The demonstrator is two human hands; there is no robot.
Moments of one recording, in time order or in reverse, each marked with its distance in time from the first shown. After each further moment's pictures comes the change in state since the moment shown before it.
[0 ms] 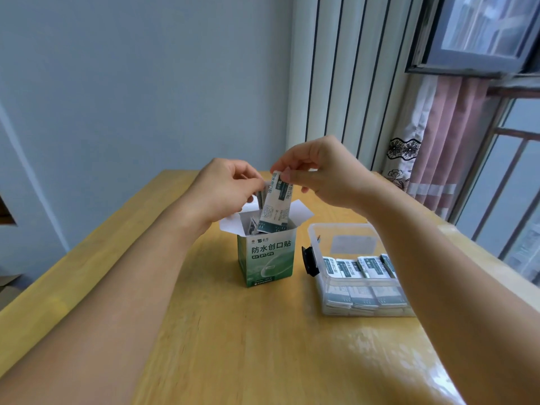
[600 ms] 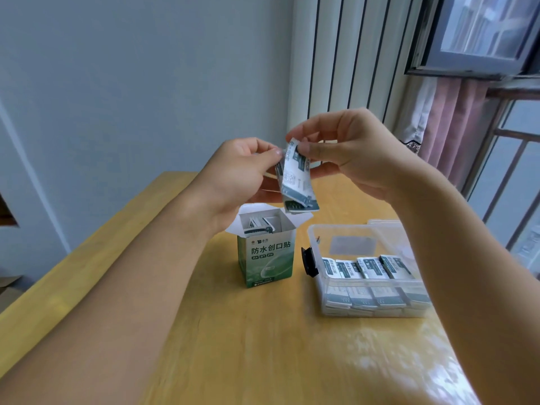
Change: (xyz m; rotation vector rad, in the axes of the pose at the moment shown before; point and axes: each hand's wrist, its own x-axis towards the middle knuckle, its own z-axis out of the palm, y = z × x) left_hand -0.020 0.041 0.007 -0.478 -0.065 0.029; right_hand -0.012 -0.030 -0.032 0.393 0.066 0.086
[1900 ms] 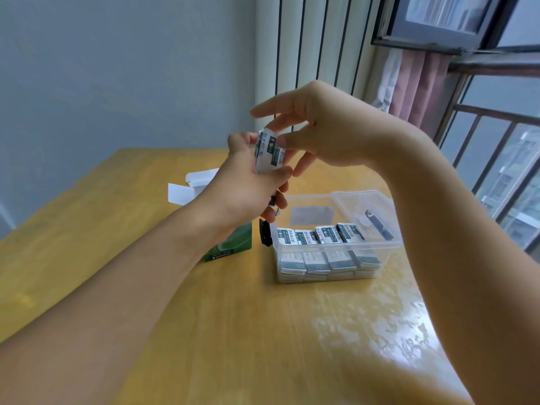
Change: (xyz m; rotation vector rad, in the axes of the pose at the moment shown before) left_hand -0.022 -0.030 0.060 0.110 -0.125 0.014; right_hand -0.029 -0.011 -0.021 -0.529 -0.178 0.067
